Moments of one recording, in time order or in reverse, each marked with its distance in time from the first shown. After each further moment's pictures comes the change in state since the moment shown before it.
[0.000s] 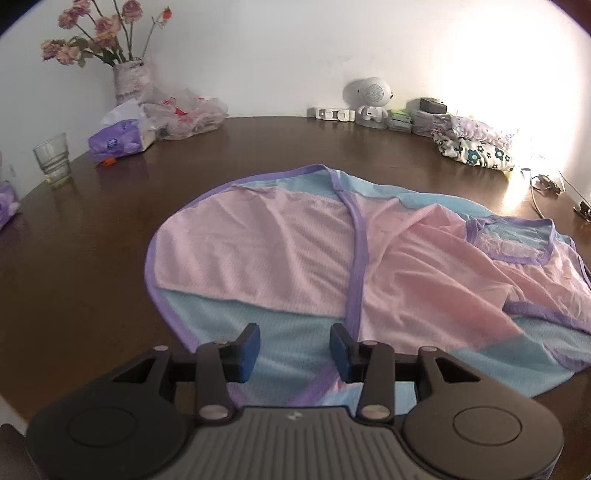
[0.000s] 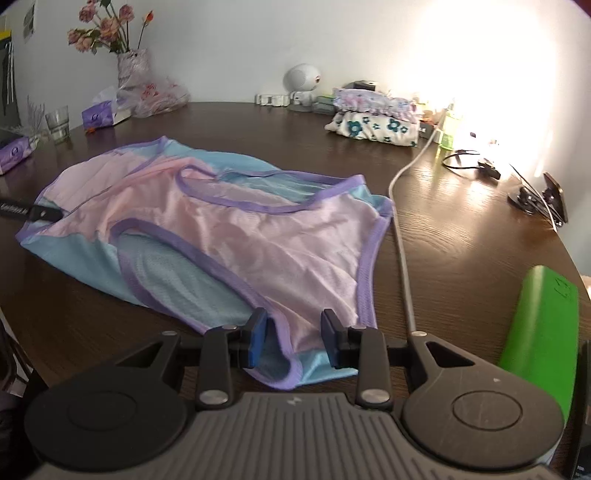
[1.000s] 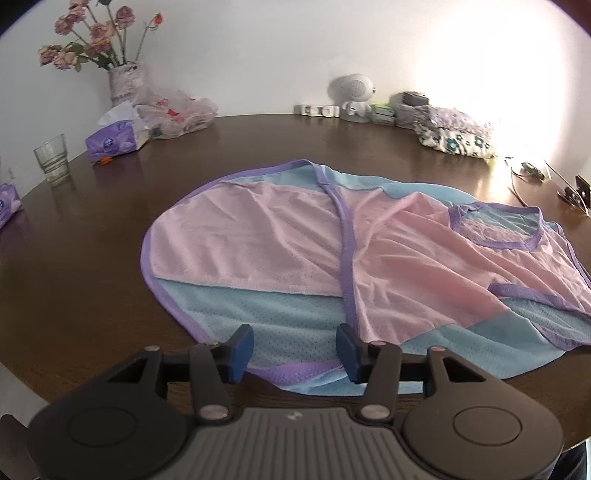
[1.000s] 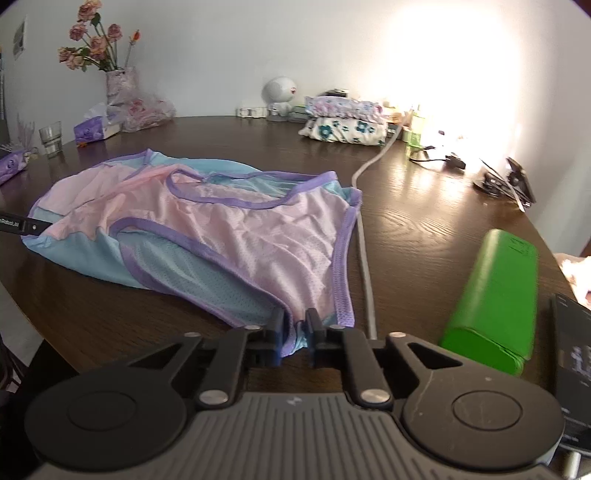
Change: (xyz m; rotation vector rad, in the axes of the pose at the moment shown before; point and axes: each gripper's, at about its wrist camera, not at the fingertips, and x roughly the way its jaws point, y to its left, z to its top) left arm -0.015 -0.008 -0.007 0.030 0.015 -0.031; right arm -0.036 -0.014 -0.034 0.059 -0.044 -0.060
